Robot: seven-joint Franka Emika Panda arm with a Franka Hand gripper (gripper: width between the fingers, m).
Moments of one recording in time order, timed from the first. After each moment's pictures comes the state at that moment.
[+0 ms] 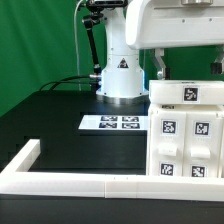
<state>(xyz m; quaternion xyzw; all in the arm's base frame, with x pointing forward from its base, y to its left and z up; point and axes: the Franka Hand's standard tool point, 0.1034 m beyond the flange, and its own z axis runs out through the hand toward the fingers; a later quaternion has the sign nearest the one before) 0.625 0.083 0.185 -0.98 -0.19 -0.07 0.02</state>
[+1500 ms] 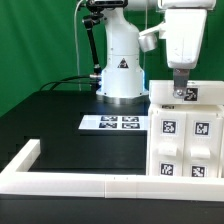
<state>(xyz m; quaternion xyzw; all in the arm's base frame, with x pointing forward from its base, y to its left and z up) 0.621 0.070 0.158 -0.78 -0.63 -0.02 -0.03</state>
